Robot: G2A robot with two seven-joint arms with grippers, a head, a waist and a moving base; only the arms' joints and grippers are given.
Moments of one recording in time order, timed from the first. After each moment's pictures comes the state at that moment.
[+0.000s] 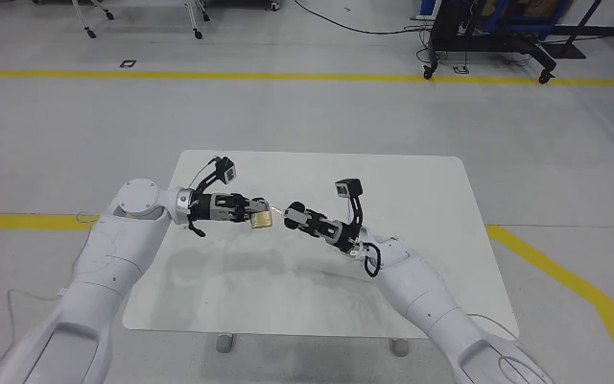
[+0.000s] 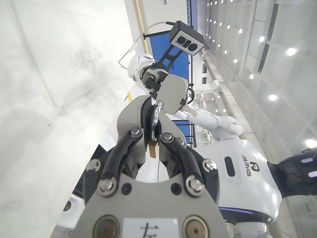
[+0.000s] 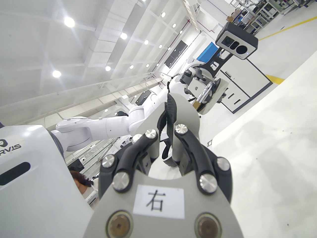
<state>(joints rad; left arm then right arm) 0.71 -1.08 -0.93 -0.90 -0.61 -0.27 -1.44 -0.99 -1.42 0.90 -0.93 0.48 -1.01 0.81</state>
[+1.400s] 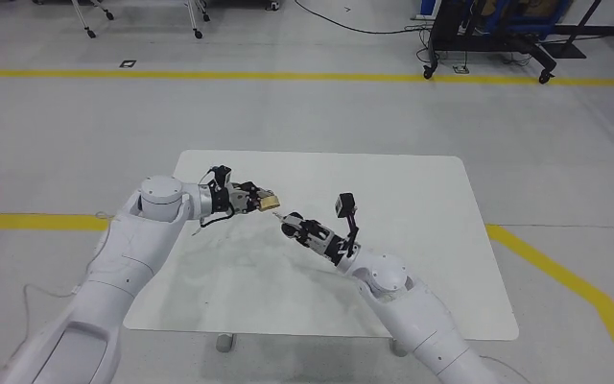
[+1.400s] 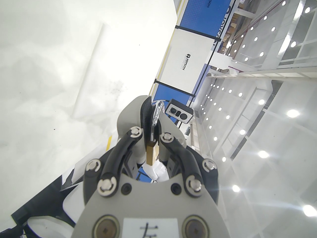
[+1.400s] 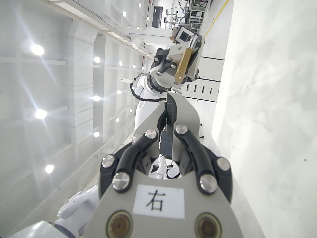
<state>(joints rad) 0.72 -1.11 -0.90 -0.95 -0.53 0.28 -1.01 -1.25 -1.38 0.97 -1.33 0.37 -0.26 0.48</state>
